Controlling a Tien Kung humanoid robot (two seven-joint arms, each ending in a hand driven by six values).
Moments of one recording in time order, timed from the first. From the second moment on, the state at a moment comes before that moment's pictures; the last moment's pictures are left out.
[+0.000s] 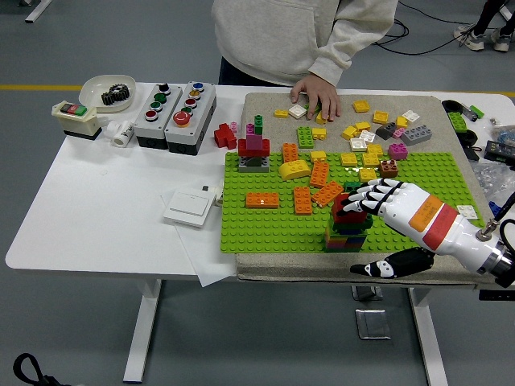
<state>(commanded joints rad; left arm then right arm) -0.28 0.10 -0.54 -0.33 1.12 0.06 0.38 0.30 -0.68 0.89 1.59 -2.02 -0.25 0.41</state>
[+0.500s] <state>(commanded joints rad) -0.28 0.10 -0.54 -0.33 1.12 0.06 0.38 0.28 -0.68 0.92 1.59 -2.02 -0.26 0.42</state>
